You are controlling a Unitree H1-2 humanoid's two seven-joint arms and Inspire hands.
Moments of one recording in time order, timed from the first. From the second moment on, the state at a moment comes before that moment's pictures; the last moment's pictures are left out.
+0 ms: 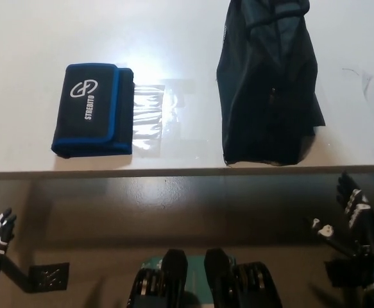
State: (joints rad) left_arm -0.01 0.37 0.14 0.29 0.06 -0.30 -0.01; right_arm -0.12 -0.13 -0.09 0.26 0.05 -0.26 0.05
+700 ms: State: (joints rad) left_arm 0.03 0.36 0.09 -0.25 0.00 -0.29 -0.08; right_arm 0.00 -0.20 -0.10 -0.23 0.14 -0.19 0.11
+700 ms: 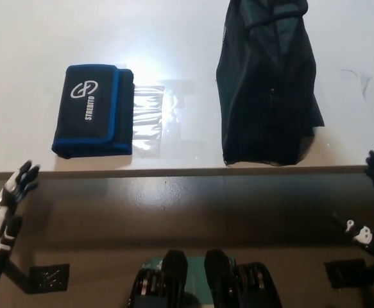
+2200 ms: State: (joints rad) left_arm -0.78 0.06 0.01 0.33 -0.13 0.03 -0.14; right_arm -0.72 -0.14 -0.26 0.65 0.47 -0.19 0.19
